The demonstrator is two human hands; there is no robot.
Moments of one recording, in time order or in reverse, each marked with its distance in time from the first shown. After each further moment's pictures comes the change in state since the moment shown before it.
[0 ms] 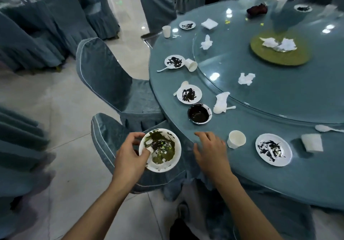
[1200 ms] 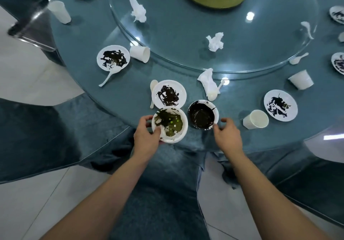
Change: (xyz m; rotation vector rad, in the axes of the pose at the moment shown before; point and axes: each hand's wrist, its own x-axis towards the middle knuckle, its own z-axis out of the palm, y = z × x) left_hand 0.341 -0.038 0.128 -0.145 -0.701 -0.048; right_hand 0.147 -0.006 0.119 0.256 0.129 1.224
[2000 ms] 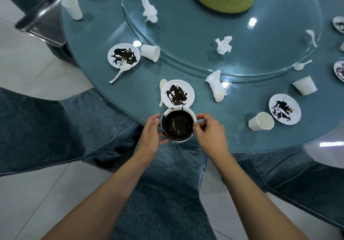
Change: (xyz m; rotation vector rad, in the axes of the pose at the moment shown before) left_hand 0.000 -0.007 -0.019 -0.213 -0.149 -0.109; right_hand -0.060 -0.071 0.017 0.094 -0.066 -0.323
